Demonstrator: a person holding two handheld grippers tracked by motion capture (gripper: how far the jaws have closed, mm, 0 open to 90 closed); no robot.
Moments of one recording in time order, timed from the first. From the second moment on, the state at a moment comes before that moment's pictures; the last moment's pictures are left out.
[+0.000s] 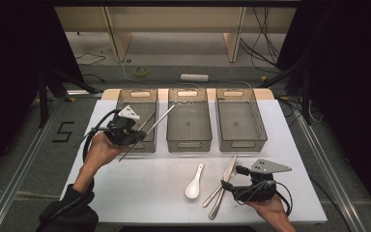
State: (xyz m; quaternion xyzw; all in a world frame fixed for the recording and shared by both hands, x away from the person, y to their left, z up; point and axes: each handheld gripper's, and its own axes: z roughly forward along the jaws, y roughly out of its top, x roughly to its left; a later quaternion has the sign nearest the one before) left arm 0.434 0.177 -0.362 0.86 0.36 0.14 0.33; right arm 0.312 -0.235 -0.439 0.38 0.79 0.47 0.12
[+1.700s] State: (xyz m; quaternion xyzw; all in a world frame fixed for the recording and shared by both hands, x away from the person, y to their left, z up) left arm 0.518 0.230 -0.392 0.77 0.50 0.17 0.35; right arm 0.310 -0.230 -0.440 0.37 0.80 0.47 0.11
